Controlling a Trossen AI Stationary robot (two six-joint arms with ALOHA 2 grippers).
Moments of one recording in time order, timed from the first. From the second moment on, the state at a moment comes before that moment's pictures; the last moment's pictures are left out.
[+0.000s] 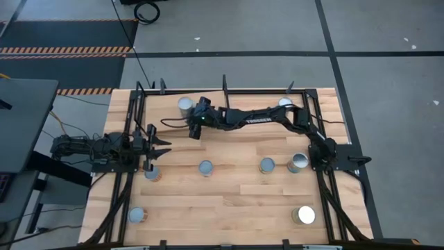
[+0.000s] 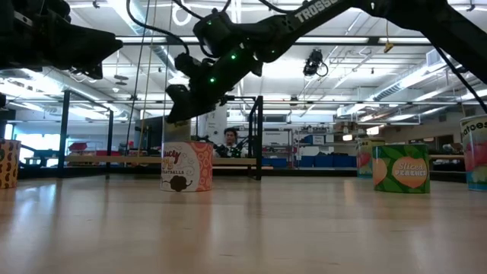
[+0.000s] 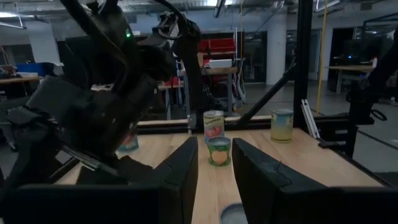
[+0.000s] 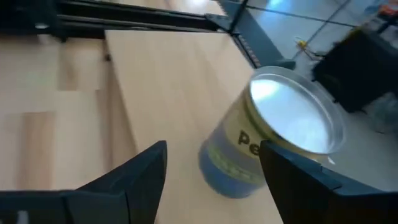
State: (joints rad) left arm -0.11 0.02 0.01 0.16 -0.14 0.06; right arm -0.18 2.25 1.80 -0.07 0.28 -0.18
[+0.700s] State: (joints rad) left arm -0.11 0.03 0.01 0.16 -0.14 0.06; right arm -0.35 2.24 1.96 -0.17 -0.16 -0.37
